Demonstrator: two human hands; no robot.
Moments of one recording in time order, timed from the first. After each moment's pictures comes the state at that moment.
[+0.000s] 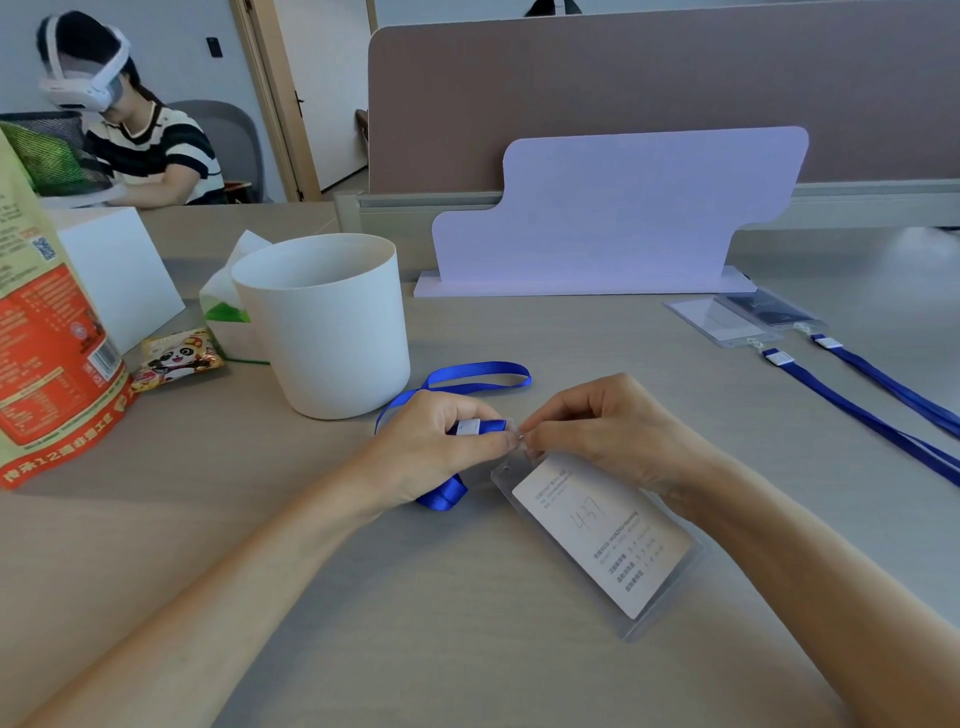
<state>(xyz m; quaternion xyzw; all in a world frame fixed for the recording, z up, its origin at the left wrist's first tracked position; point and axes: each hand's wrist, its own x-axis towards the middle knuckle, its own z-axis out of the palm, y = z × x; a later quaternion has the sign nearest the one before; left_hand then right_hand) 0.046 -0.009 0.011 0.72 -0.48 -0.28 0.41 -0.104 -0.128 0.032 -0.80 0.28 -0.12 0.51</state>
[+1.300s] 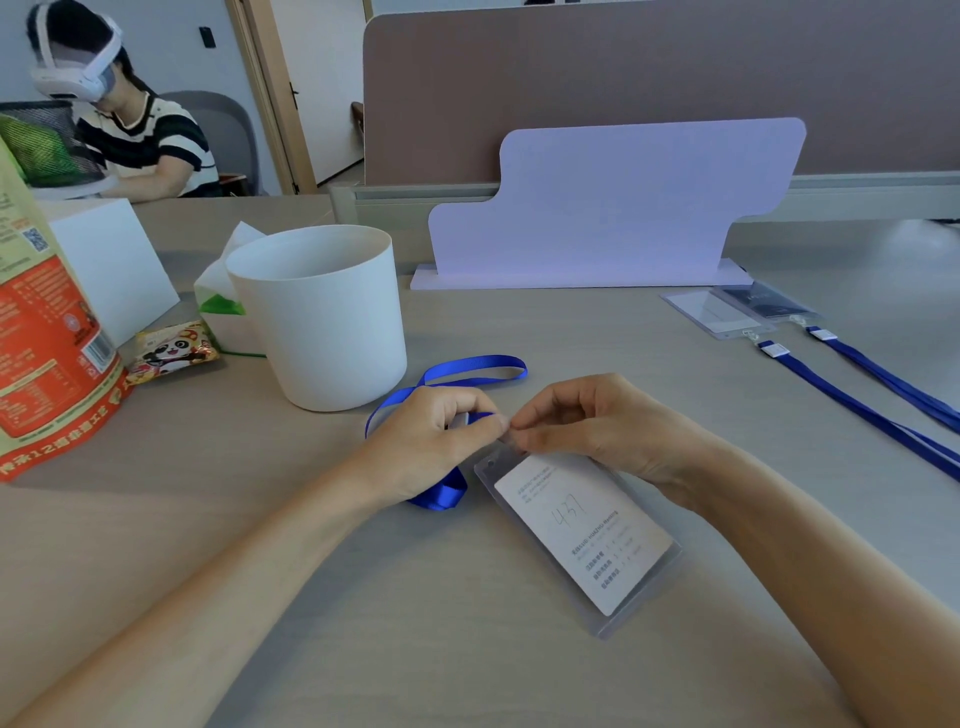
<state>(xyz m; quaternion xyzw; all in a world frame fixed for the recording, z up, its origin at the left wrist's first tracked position) 0.043 -0.007 0.009 0.74 -0.50 -0.20 0.40 -0.108 -0.132 0.030 -0.79 0.23 -0.08 0.56</state>
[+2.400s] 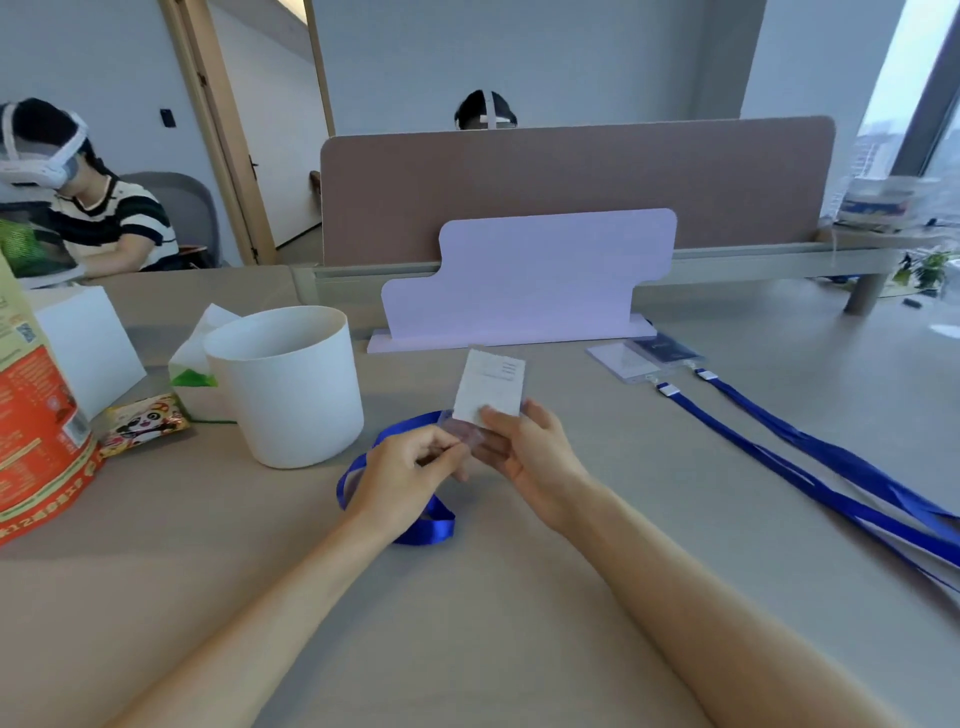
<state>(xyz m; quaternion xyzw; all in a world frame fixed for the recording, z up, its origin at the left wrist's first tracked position) 0.021 -0.026 -0.001 0.71 -0.48 -0.13 0.50 -0.088 -0.138 0.006 -0.46 0.18 -0.29 0.82</state>
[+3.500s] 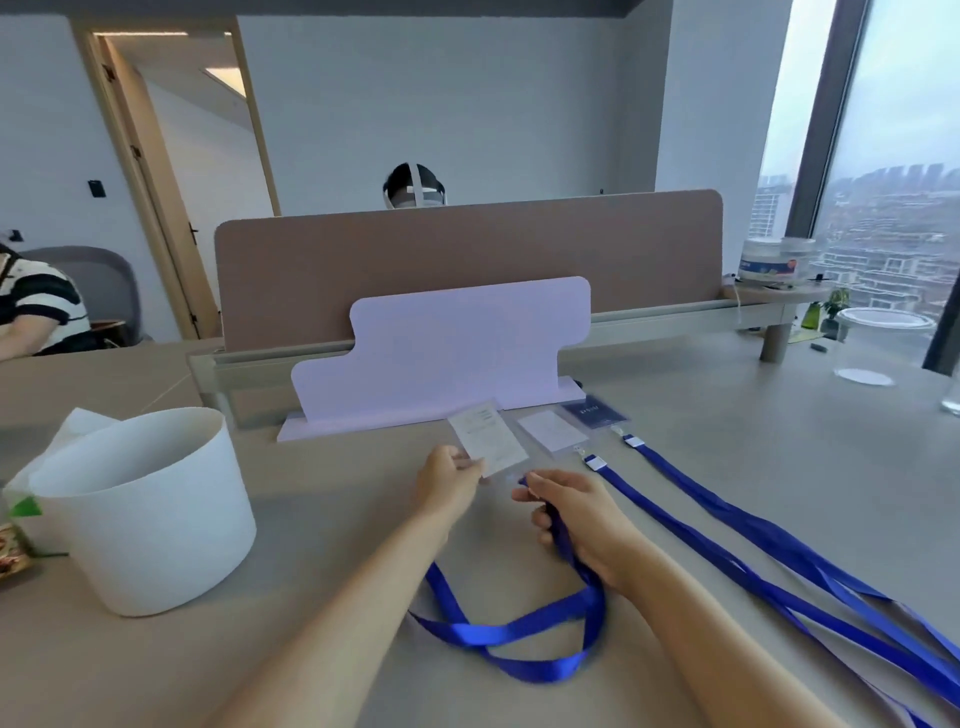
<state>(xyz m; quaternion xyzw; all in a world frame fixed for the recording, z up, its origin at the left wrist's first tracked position) -0.004 -0.222 -0.003 0.77 -0.34 -0.21 0.49 -0.170 -0.253 0.004 -0.56 0.35 -0.30 0.70</state>
